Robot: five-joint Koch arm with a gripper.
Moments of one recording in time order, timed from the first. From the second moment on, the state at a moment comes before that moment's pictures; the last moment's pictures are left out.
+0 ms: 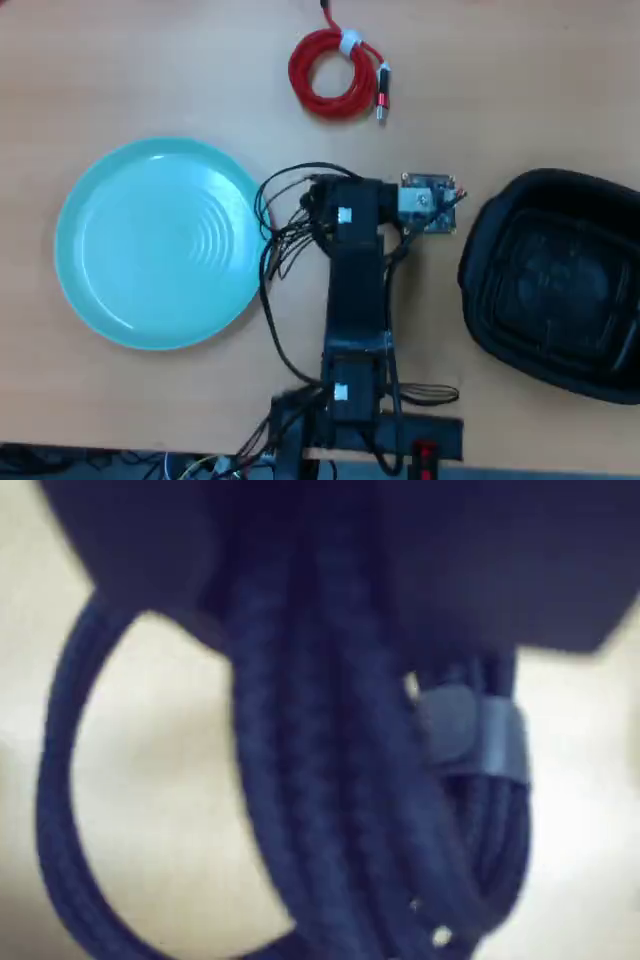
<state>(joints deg) 86.3 100.3 85.8 85.9 5.1</state>
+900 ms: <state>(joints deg) 119.5 120.5 85.9 73.8 5.7</state>
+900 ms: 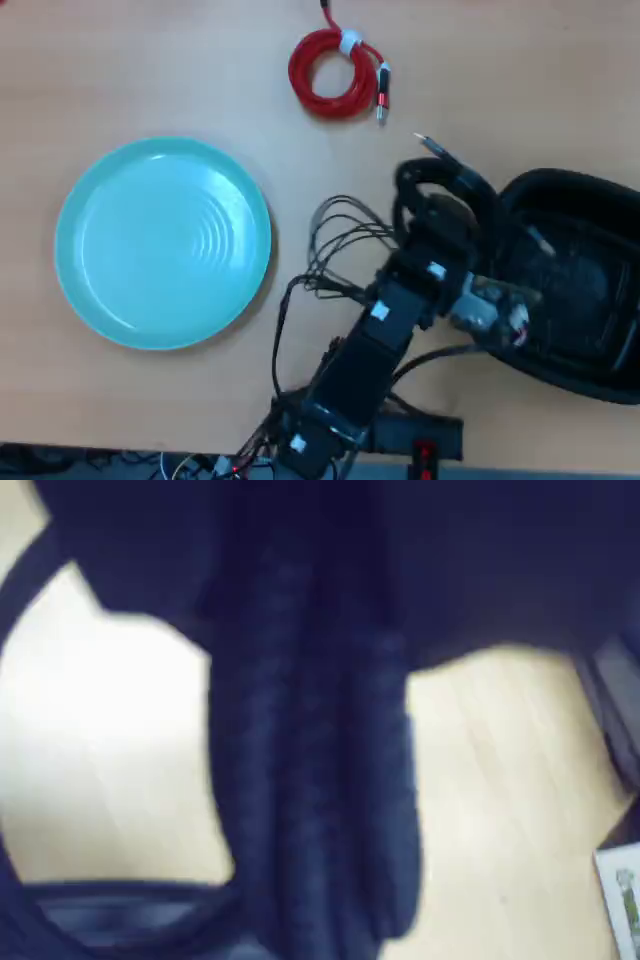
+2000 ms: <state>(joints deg) 147.7 120.1 85.9 58.5 8.0</state>
